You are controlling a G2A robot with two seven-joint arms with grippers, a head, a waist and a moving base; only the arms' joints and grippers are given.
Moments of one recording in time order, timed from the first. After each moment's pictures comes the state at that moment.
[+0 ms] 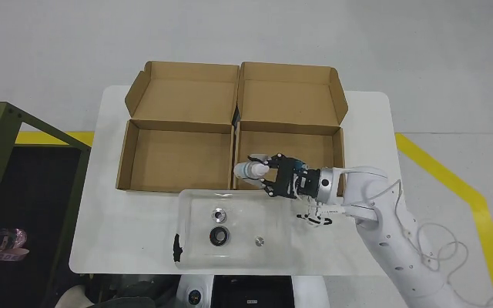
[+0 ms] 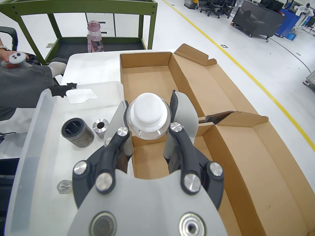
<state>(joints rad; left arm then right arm) -0.36 -0.19 -0.39 -1.44 1.98 -0.36 0.13 -1.11 -1.14 1.12 -1.83 -1.17 -0.83 0.23</state>
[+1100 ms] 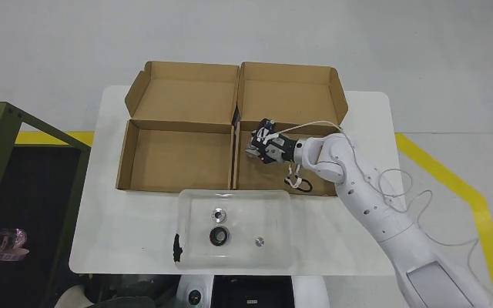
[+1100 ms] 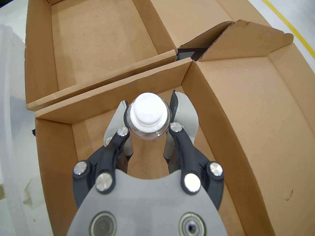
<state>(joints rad) -0.36 -0.19 -0.39 -1.44 1.98 -0.36 0.13 -0.75 -1.23 0.86 -1.31 -1.10 -0.66 0.40</state>
